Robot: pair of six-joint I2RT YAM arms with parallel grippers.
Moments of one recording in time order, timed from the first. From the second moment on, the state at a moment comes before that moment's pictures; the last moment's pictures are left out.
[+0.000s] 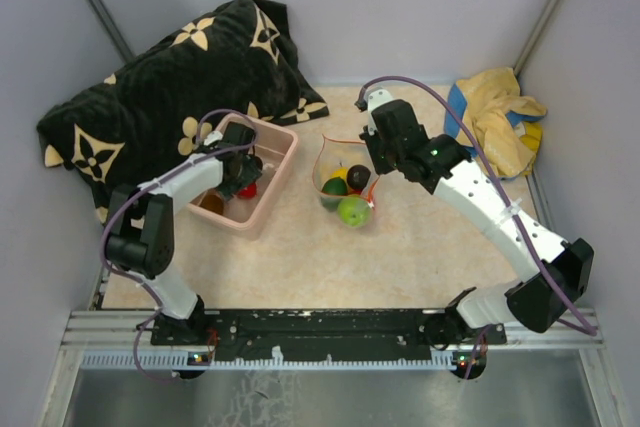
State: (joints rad) left arm -0.32 1.71 1.12 -0.53 -0.38 -0.95; right arm 0.64 1.35 1.39 -0.75 0.24 0.05
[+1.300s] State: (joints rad) left arm -0.38 1.03 0.88 0.00 0.31 -0.07; right arm 0.64 1.35 1.39 -0.75 0.22 0.09
